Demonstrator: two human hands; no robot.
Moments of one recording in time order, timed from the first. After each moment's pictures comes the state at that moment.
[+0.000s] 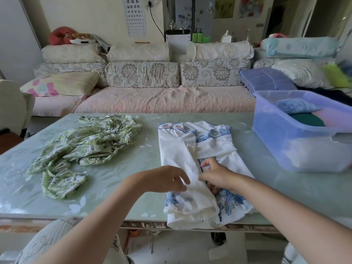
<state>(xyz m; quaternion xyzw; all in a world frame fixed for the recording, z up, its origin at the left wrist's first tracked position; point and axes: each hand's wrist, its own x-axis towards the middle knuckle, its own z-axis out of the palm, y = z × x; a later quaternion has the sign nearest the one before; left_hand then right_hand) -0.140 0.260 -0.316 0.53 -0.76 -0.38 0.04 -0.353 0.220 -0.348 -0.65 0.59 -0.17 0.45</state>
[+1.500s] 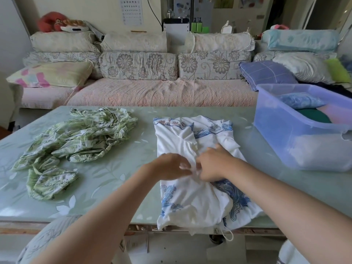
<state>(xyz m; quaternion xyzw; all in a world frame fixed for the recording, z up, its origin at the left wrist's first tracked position) -0.156 0.192 -0.354 0.56 -0.81 -0.17 0.06 -0.337 0.186 -0.328 -0.87 0.48 0.12 -0.05</state>
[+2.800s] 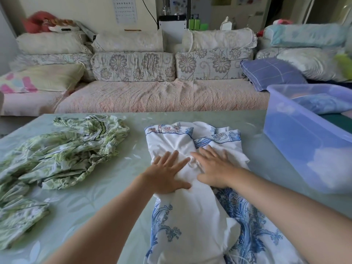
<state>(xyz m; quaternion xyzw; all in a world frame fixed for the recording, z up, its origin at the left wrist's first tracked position) -0.136 0.098 -0.397 0.57 -0.82 -0.04 -0.05 -0.344 0.083 -0.368 -0.84 0.53 0.06 0.09</state>
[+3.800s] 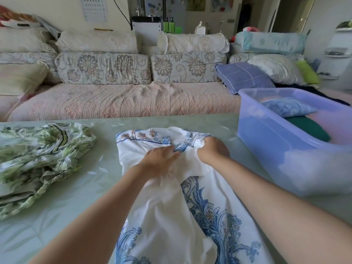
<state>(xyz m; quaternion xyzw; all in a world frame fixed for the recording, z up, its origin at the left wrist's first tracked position) -0.202 0.022 -0.373 0.60 -0.76 -0.20 0.15 -0.392 0.021 -0.345 -0.60 0.76 -0.19 0.14</state>
